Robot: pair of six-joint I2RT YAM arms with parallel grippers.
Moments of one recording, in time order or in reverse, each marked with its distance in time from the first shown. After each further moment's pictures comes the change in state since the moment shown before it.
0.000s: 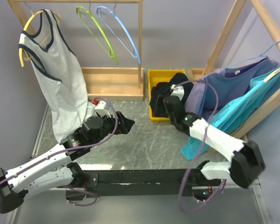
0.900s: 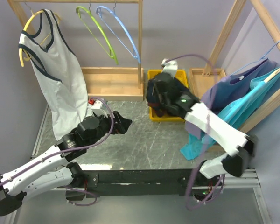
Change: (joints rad) left arm 0.000 -0.045 0.032 -0.078 -0.017 0.019; right arm 0.078 0.222 0.569 -0.285 0.173 -0.079
